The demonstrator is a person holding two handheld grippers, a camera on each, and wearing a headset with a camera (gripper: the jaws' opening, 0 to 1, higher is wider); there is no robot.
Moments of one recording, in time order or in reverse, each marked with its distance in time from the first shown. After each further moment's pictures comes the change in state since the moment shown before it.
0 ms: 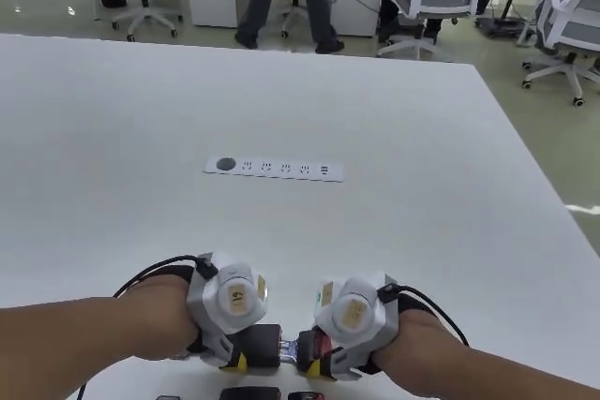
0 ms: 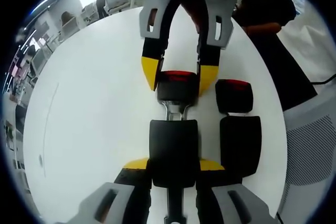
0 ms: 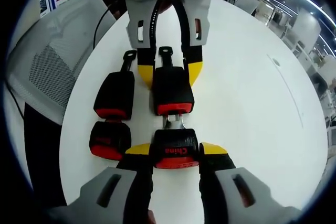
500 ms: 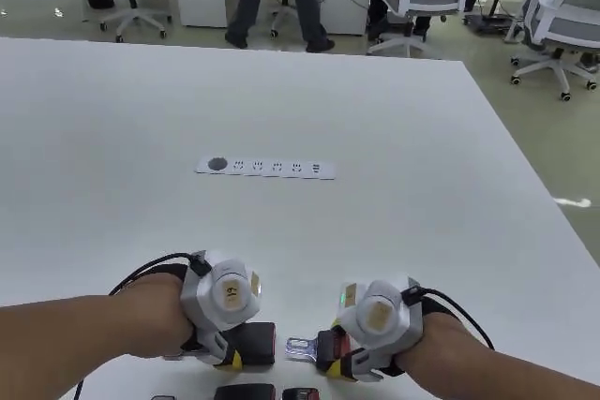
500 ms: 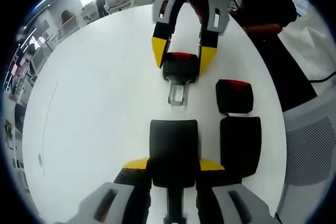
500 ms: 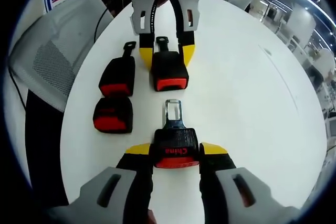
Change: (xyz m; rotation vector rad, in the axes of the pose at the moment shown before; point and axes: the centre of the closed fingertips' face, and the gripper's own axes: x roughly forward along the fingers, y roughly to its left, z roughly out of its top) left arm -0.001 -0.001 0.000 -0.007 0.006 -0.007; right arm -0.027 0.002 -0.043 0.040 0.018 -0.037
